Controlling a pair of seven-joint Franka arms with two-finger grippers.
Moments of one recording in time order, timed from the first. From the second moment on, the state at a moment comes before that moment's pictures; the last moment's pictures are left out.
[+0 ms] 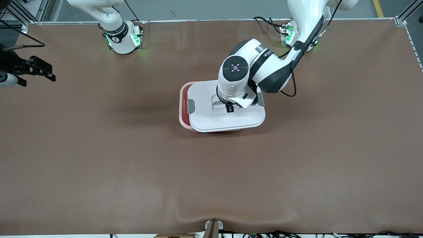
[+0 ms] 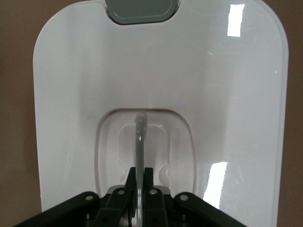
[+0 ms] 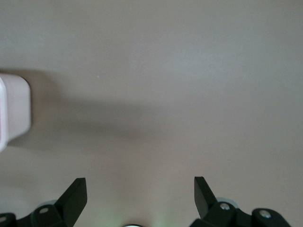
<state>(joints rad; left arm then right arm) -0.52 0.54 -0.29 -1.46 0.01 1.87 -2.46 0.03 -0.09 -0.09 -1.67 0.06 1.52 -0.17</state>
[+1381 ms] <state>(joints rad) -0.60 0.62 -0.28 -1.41 0.03 1.93 -2.51 -0.05 -0.09 -0.03 -1.66 0.04 1.53 -0.03</state>
